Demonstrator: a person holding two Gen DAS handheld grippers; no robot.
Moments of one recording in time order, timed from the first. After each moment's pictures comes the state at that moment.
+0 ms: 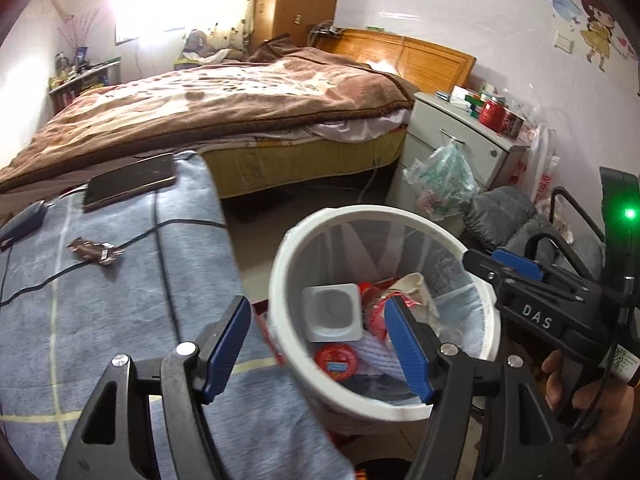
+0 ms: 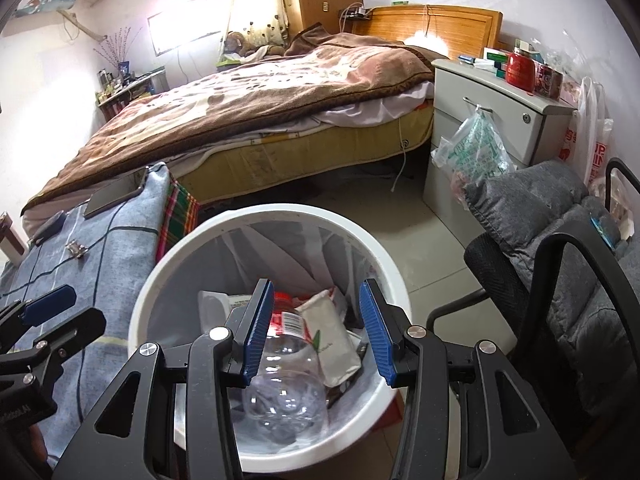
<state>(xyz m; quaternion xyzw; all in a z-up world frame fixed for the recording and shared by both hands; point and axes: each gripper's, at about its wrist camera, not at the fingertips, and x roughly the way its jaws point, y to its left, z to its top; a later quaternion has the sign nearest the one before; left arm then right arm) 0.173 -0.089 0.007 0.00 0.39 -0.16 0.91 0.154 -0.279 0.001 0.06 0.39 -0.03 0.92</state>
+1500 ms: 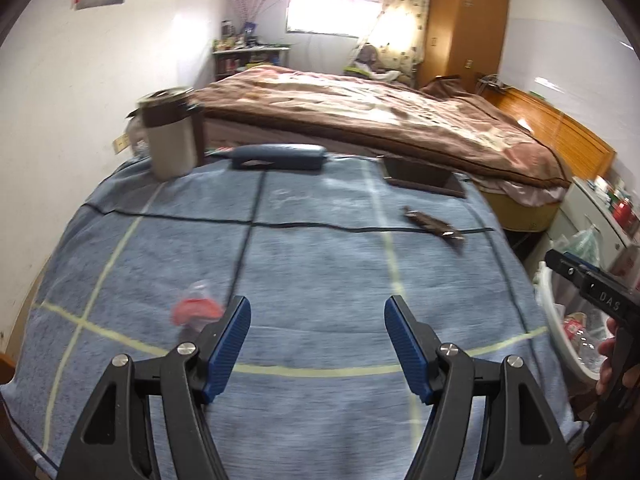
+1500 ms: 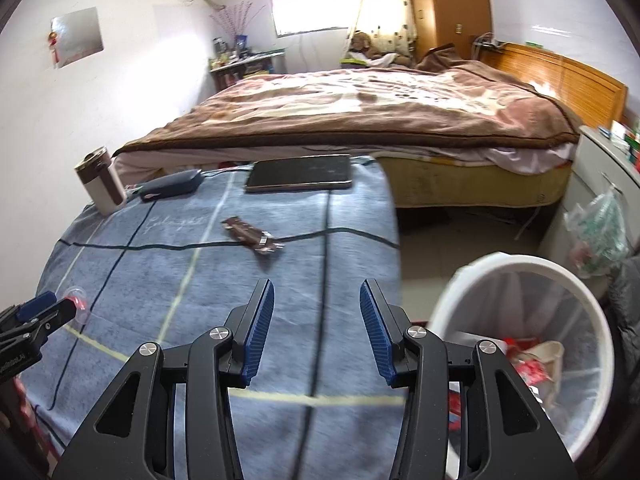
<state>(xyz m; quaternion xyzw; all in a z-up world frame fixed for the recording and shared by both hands) 0.104 0.195 0.005 -0.08 0.37 0.09 0.92 0.181 -0.087 0.012 0.00 0.37 0.15 0.92</state>
